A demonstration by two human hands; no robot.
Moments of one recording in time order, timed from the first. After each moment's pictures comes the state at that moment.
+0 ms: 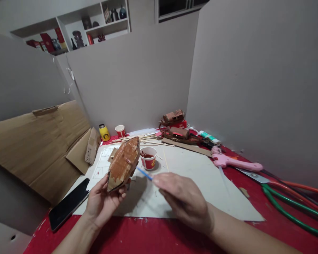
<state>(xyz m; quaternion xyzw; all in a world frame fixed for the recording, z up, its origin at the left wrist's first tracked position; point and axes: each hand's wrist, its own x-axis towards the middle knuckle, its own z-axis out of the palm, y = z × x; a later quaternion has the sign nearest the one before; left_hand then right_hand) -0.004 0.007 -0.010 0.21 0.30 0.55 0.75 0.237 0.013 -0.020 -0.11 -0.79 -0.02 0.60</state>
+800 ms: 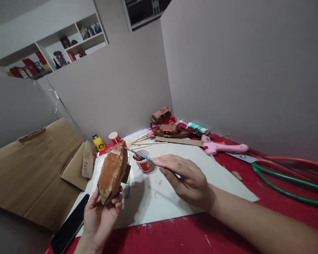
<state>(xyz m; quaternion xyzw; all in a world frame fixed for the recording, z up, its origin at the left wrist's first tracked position) -0.006 0.010 -0.006 0.19 0.29 0.56 0.75 0.258 0.026 -0.003 -0.17 -0.73 -0.06 0.66</state>
